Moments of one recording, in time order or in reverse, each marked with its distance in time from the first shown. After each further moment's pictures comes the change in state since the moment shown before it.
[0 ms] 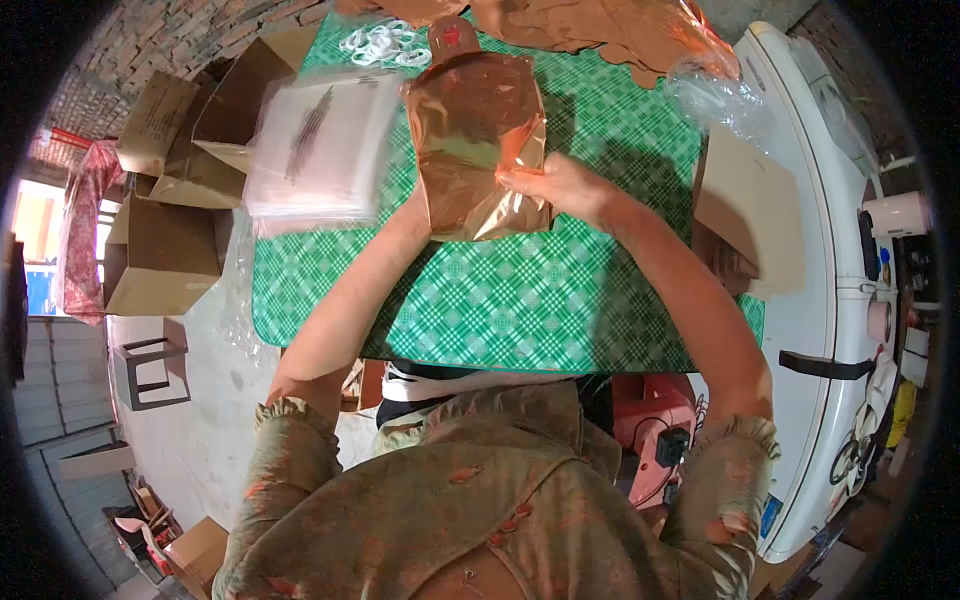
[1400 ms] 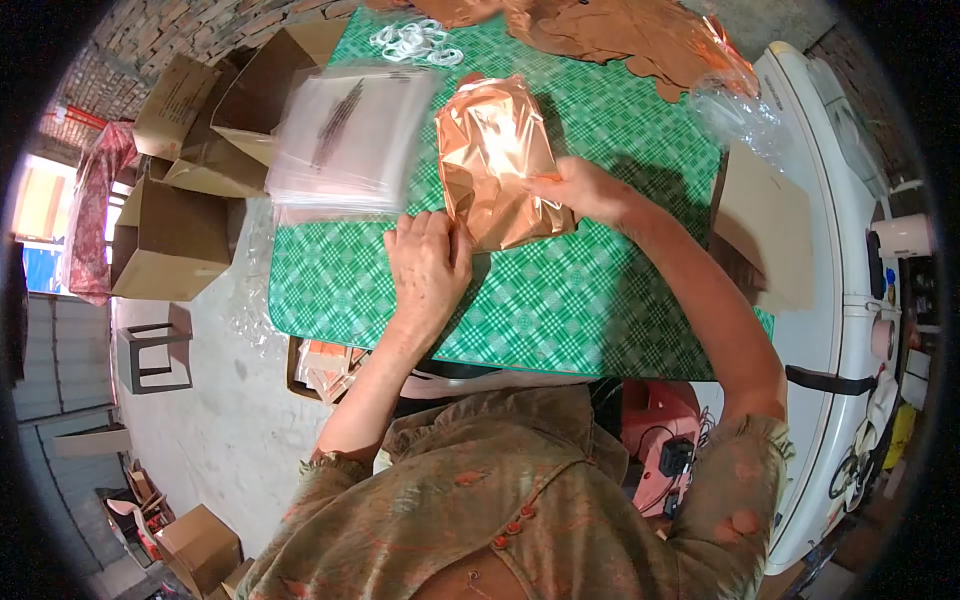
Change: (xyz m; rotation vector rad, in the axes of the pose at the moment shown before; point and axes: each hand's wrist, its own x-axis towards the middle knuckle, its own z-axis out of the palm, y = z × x) left_hand -0.136 0.050 0.086 1.561 0.786 0.251; right_hand 0.008 -0.006 0.003 -0.113 -0.019 -0.055
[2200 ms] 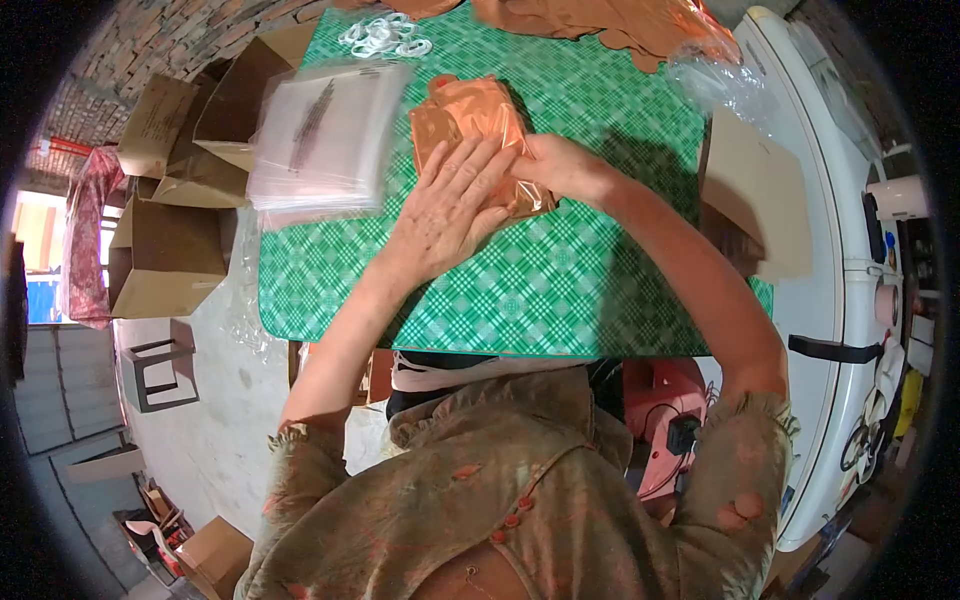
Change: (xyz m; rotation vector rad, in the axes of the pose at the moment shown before) left_hand 0.048 -0.003 0.015 -0.134 -0.304 0.554; right_hand 0.013 0.021 0.005 0.023 0.052 -0.040
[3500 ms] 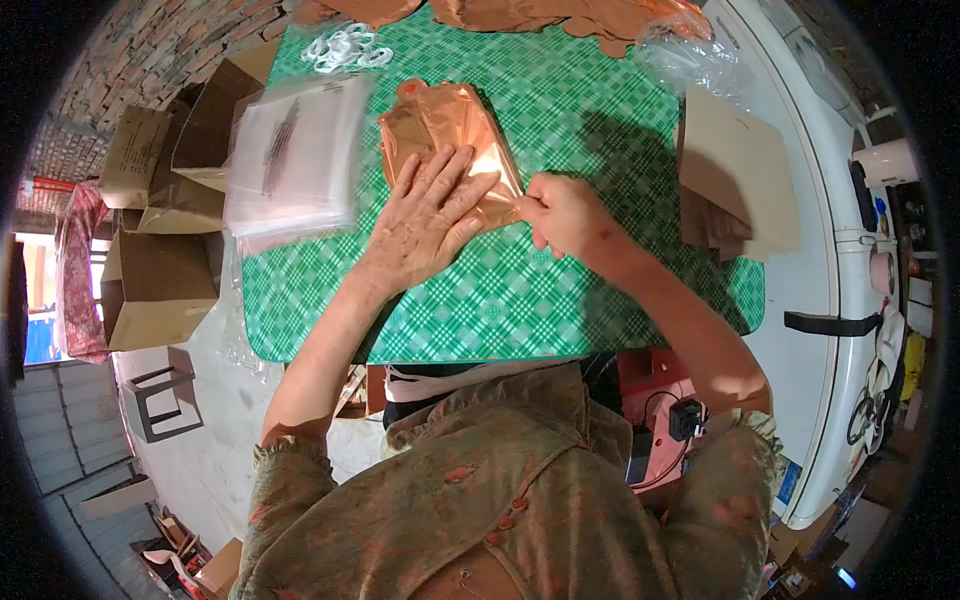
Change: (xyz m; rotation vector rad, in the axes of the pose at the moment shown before) left_hand 0.000 -0.006 0.004 0.081 -0.221 -0.003; right_hand -0.078 -0.007 0.033 -0.013 0.311 0.185
